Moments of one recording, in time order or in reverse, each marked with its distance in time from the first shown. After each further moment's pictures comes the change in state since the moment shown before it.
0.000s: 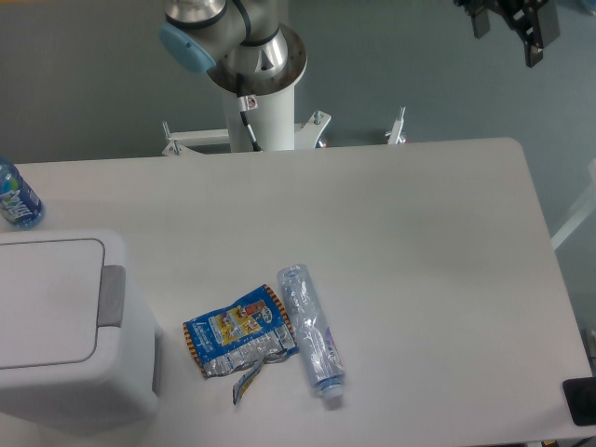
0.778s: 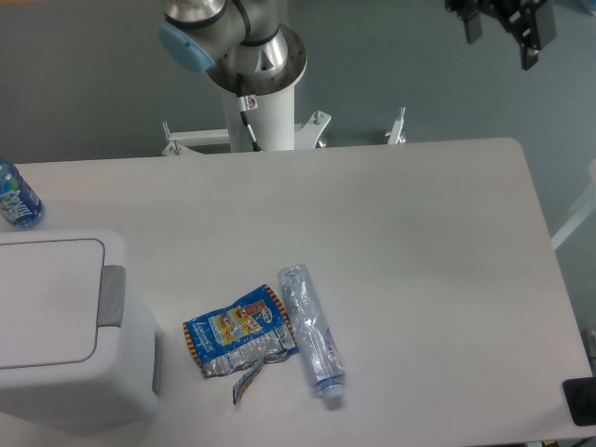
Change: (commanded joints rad) arm -0.084 -0.012 0.008 0.000 -0.064 -0.335
